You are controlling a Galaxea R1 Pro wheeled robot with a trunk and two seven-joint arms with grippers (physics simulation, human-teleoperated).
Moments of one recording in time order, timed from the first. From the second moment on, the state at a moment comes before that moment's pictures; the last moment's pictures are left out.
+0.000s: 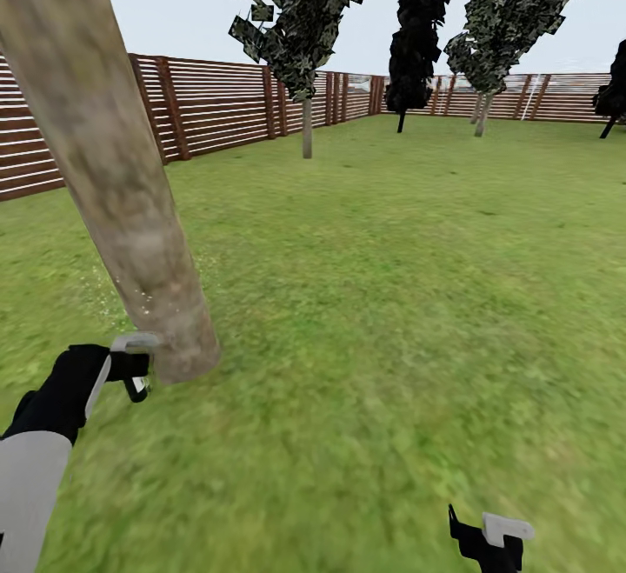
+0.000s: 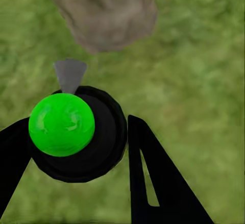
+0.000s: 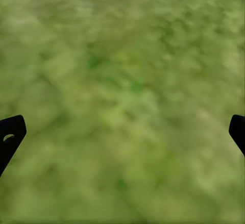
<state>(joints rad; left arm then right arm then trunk) -0.80 0.28 0.18 -0.85 -0.15 0.80 -0.23 -0.45 -0.12 0.06 -0.03 -0.21 -0.67 -0.06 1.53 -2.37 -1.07</state>
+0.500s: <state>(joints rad) -0.70 0.23 0.24 -0.85 -0.16 0.78 -0.13 -0.45 -0.12 0.05 -0.03 -0.21 -0.67 -0.06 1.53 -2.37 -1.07</state>
